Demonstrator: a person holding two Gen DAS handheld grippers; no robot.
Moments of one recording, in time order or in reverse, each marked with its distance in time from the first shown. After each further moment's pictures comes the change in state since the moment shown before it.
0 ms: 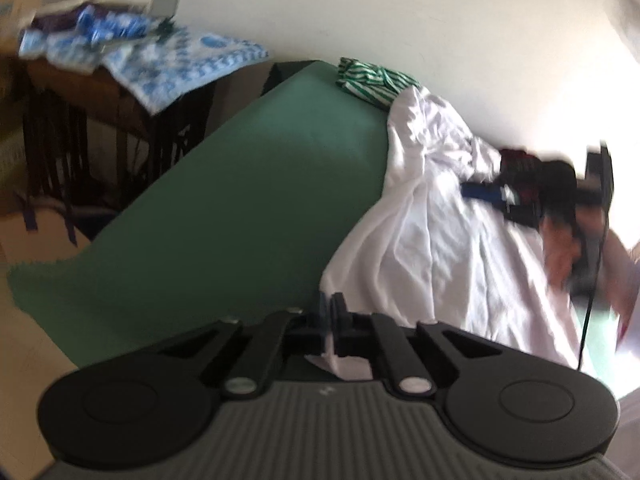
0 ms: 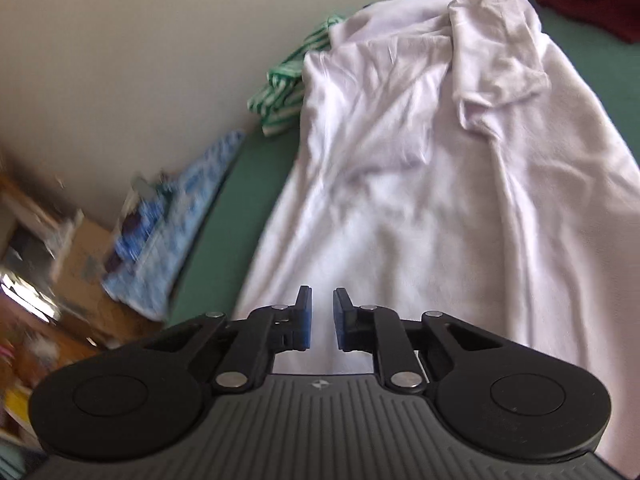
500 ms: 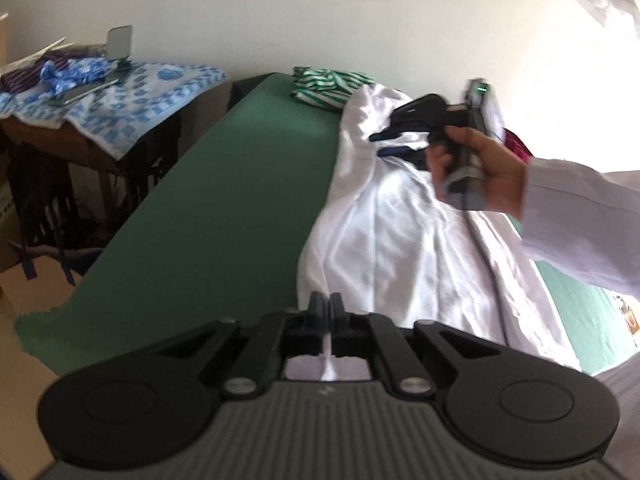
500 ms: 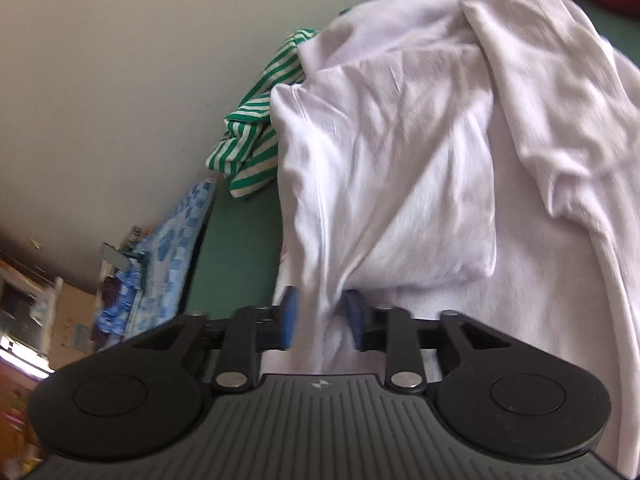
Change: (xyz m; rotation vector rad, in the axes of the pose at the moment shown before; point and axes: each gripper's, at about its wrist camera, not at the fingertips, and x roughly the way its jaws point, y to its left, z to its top) left arm -0.025 -0.048 0.010 0.135 0.002 -0.032; right arm 0.077 0.006 0.051 0.093 -0.033 -0.073
